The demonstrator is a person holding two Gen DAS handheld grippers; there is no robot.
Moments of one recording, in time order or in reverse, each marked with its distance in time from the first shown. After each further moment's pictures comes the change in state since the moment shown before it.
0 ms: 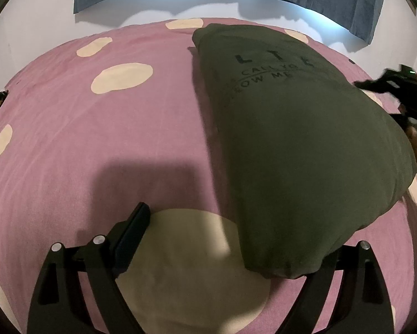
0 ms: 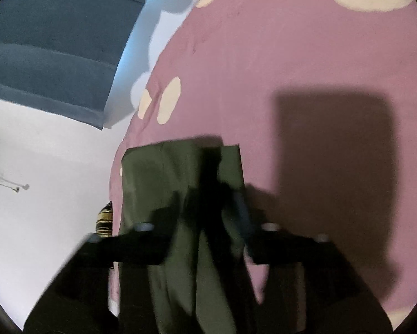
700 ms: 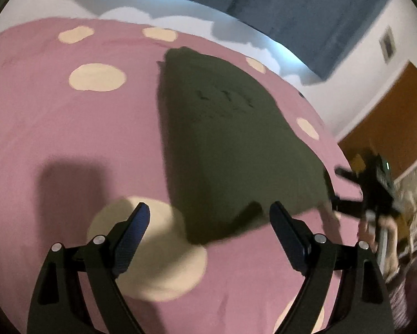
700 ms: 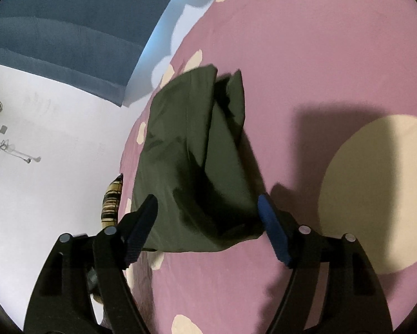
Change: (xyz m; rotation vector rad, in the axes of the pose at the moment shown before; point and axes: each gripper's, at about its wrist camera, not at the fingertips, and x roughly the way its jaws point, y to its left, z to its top) left arm -0.049 0.027 0.004 -0.164 -0.031 -0.373; right arm -0.058 -0.004 -0.103 -0.058 0.017 0.042
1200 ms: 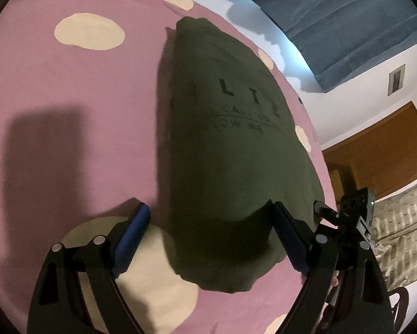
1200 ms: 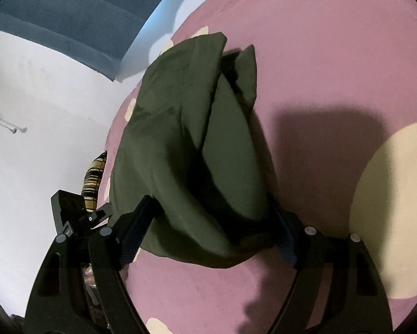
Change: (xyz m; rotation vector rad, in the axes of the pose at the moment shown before) left arm 0.046 0.019 0.022 -0.178 0.121 -0.171; right arm 0.032 0.012 -0.005 -0.122 0.058 -0.068
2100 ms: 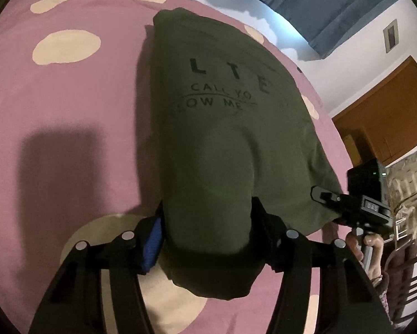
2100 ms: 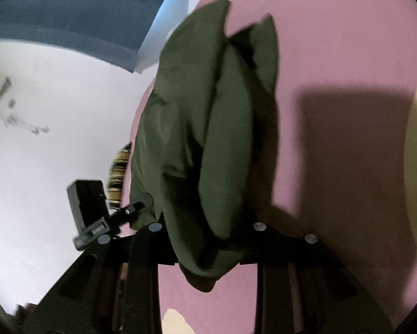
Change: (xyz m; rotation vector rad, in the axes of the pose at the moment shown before) left arm 0.013 -0.012 -0.002 0.187 0.063 0.099; right arm 0.033 -0.012 -0.013 0.074 0.076 0.187
